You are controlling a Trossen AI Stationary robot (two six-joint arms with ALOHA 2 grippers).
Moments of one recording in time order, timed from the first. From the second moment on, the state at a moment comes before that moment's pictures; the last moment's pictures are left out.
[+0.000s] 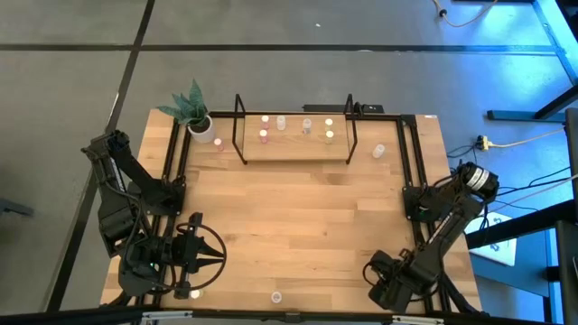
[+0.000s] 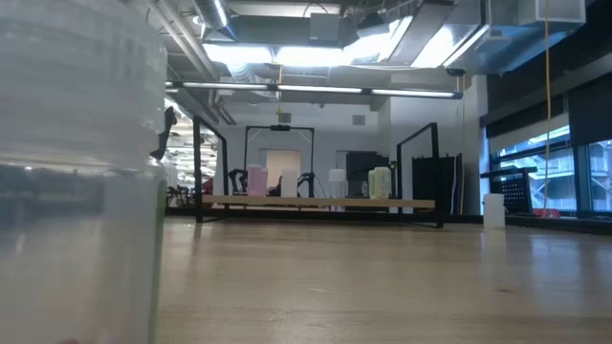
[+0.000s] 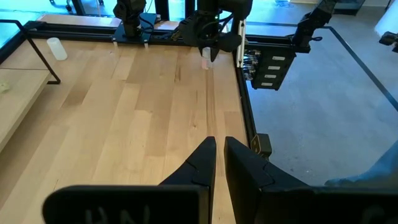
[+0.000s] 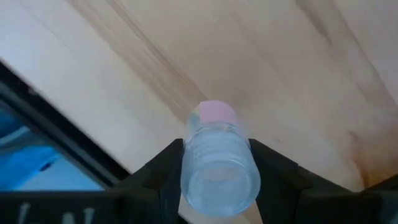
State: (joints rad) left arm -1.02 1.35 1.43 -0.83 -0.82 -0.73; right arm 0.99 1.69 1.08 -0.84 -0.05 1.75
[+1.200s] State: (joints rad) left arm -1.02 1.35 1.43 -0.83 -0.82 -0.73; right arm 0.52 1.69 1.50 -1.05 0.14 1.11
